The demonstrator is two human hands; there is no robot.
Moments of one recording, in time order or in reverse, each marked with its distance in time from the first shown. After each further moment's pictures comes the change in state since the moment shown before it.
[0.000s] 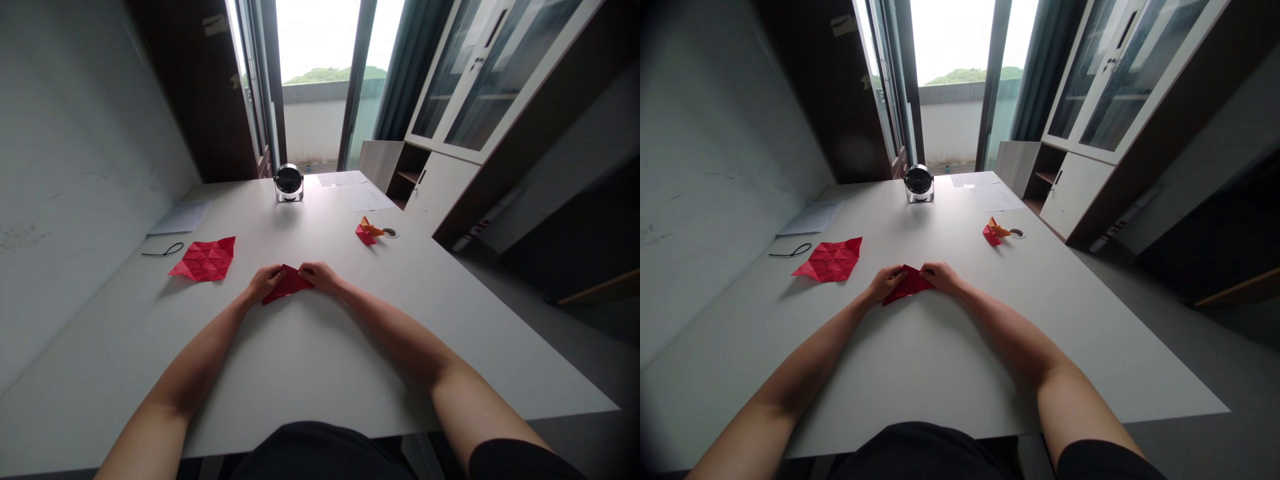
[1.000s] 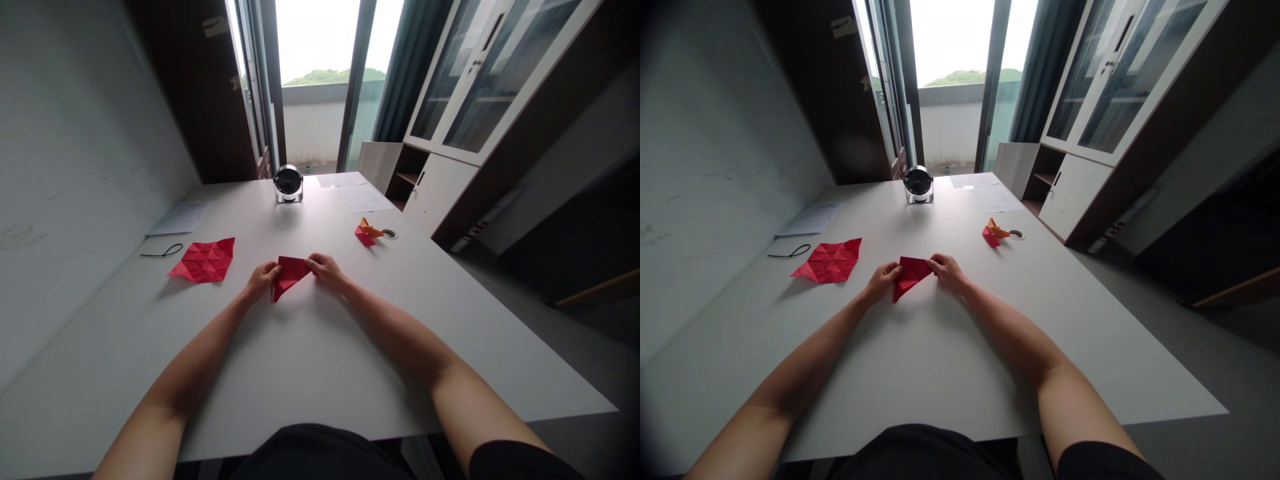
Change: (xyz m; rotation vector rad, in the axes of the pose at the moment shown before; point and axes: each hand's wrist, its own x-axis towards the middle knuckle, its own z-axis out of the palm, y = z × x) left_hand 0.007 -0.013 0.004 -0.433 0.050 -0.115; right_hand 0.003 0.003 -0.012 0.448 0.174 0.156
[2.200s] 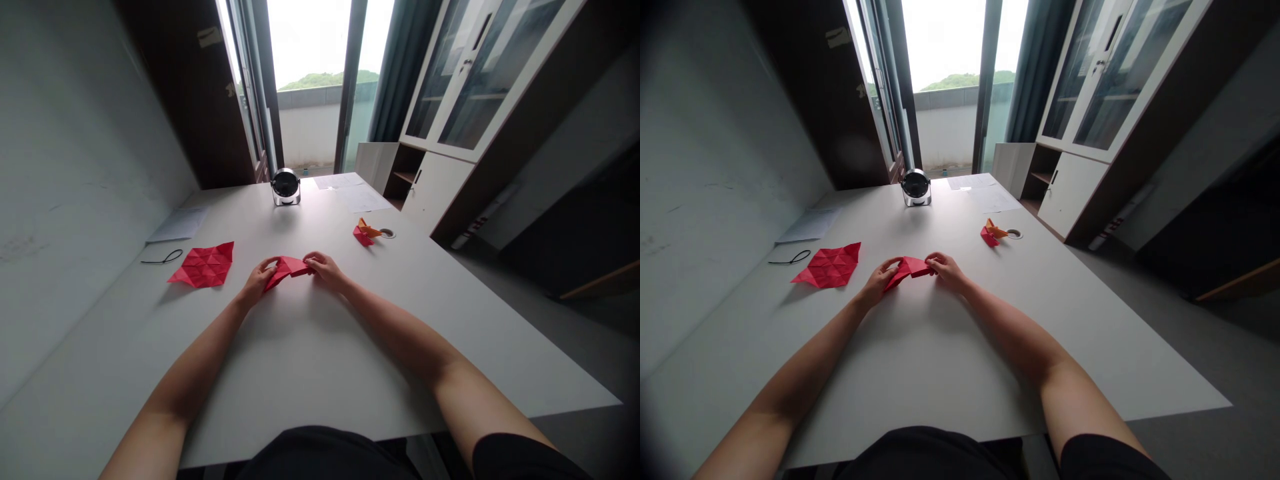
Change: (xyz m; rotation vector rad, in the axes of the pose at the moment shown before) left_hand -0.001 0.014 -0.003 -0.329 0.043 -0.148; right_hand 0.001 -0.006 -0.002 0.200 -0.011 -0.020
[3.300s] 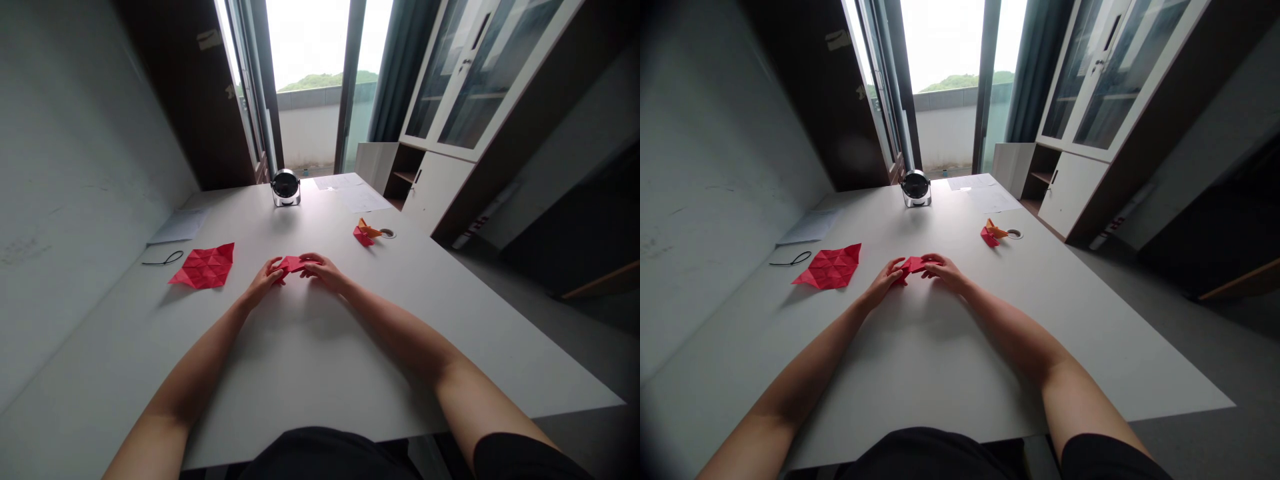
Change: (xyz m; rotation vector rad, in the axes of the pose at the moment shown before) left_hand -0.004 0.003 0.004 0.202 -0.106 0.071; right_hand -0.007 -0.009 0.003 0.250 -0.129 0.091
